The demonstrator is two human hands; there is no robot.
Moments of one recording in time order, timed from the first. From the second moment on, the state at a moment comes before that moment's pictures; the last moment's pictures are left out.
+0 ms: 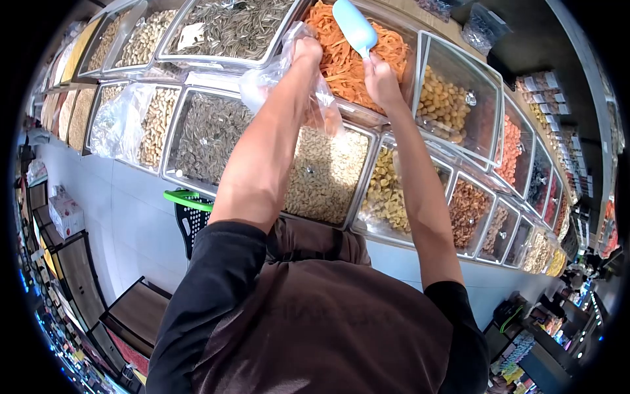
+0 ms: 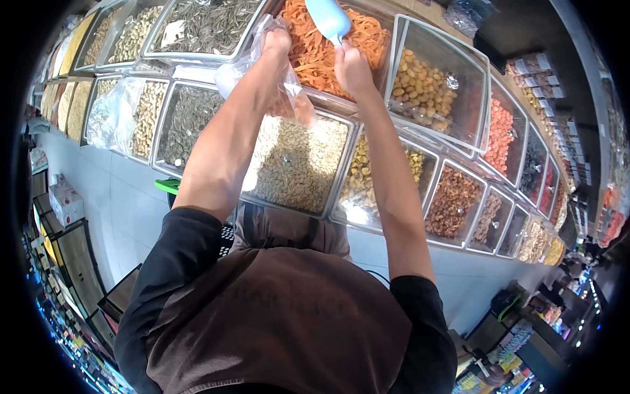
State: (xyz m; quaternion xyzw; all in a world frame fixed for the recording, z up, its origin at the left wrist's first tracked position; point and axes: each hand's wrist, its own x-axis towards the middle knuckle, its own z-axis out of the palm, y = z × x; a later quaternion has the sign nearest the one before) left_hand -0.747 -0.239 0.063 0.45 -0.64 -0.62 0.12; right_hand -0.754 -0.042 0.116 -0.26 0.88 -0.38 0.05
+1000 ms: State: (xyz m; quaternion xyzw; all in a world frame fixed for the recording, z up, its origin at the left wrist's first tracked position) left_hand -0.699 -0.185 0.159 0.28 -0.75 -0.56 0.23; right_hand -0.700 0.006 0.205 -0.09 0.56 -0.69 0.44
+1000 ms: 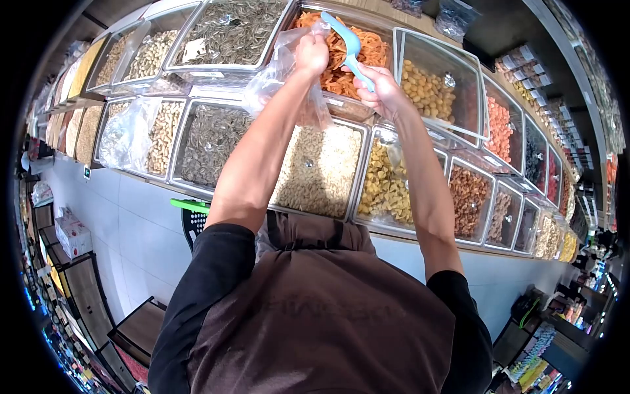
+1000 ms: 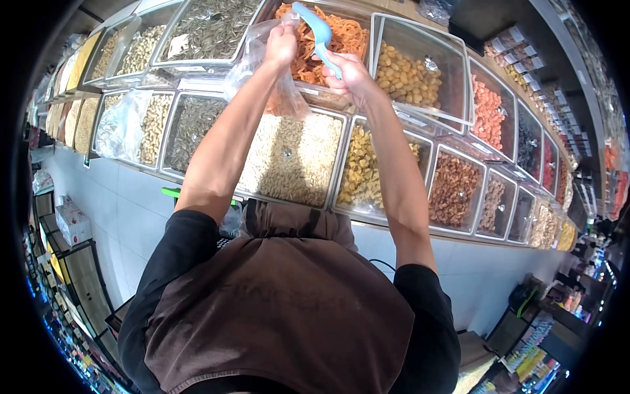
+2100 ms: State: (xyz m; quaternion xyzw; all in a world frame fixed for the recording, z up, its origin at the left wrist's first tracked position) left_hand -0.404 -0.087 0.197 -0.07 -0.85 -0.49 0.18; right_hand -0.656 0.038 0.150 -0.03 0.15 -0.87 0.46
